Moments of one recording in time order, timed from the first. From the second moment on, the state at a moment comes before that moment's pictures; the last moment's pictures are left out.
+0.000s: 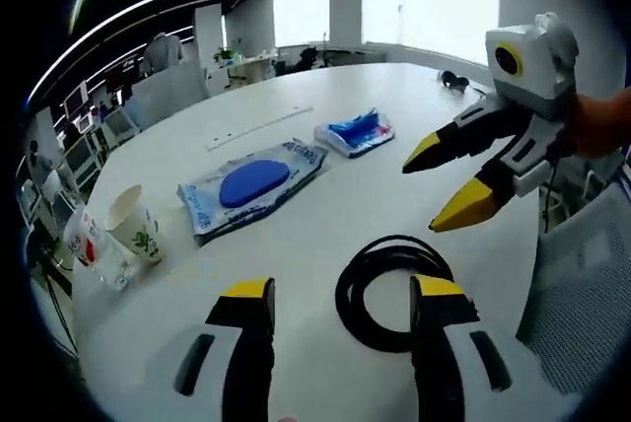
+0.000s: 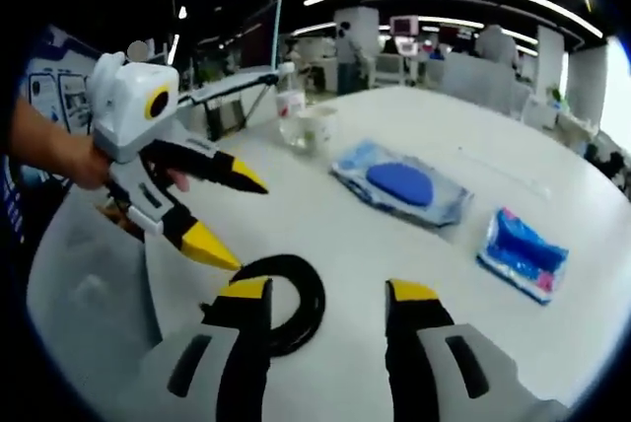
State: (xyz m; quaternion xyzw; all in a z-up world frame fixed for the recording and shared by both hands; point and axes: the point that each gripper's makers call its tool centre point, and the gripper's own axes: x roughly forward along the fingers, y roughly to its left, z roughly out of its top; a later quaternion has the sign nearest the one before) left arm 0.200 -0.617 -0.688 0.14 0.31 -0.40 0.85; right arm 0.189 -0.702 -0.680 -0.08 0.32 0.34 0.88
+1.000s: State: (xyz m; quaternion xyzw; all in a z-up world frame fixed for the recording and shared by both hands) left arm 0.187 -0.617 -0.725 0.16 0.36 -0.41 0.82; right arm 0.171 -0.685 -0.731 -0.10 0.40 0.32 0.85
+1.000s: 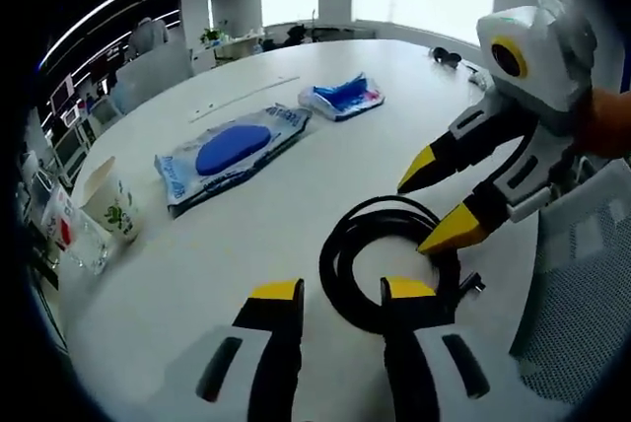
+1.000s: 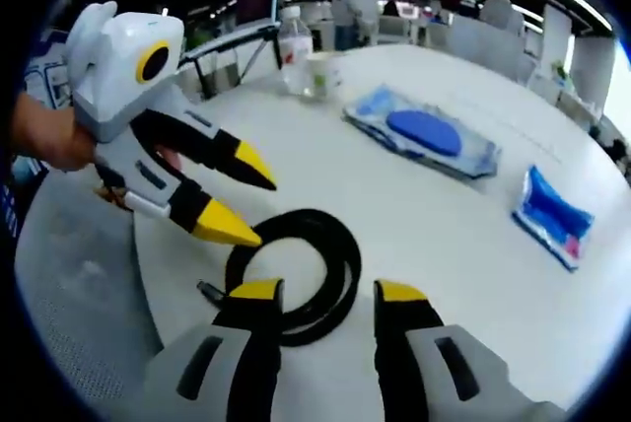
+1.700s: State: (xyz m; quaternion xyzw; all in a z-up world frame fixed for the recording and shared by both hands) left arm 0.186 -0.628 -0.742 0.18 0.37 -0.42 0.80; right arm 0.175 -0.686 -0.741 -0.10 0.43 0.29 0.85
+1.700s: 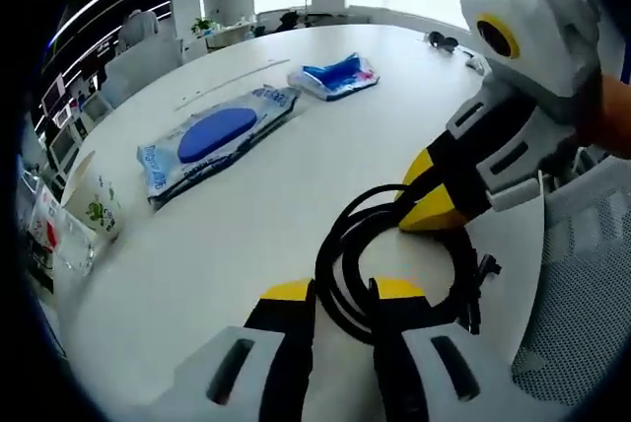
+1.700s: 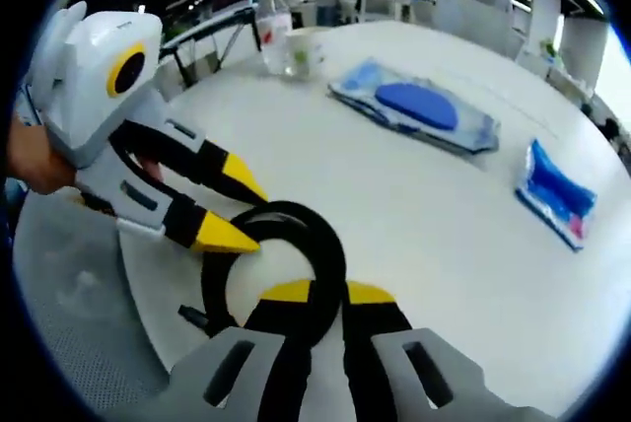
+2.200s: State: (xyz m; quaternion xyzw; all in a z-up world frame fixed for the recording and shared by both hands) left arm 0.201 -0.631 -0.730 0.15 0.37 -0.41 0.82; right arm 0.186 -0.695 -0.725 -0.10 0.41 0.27 0.86
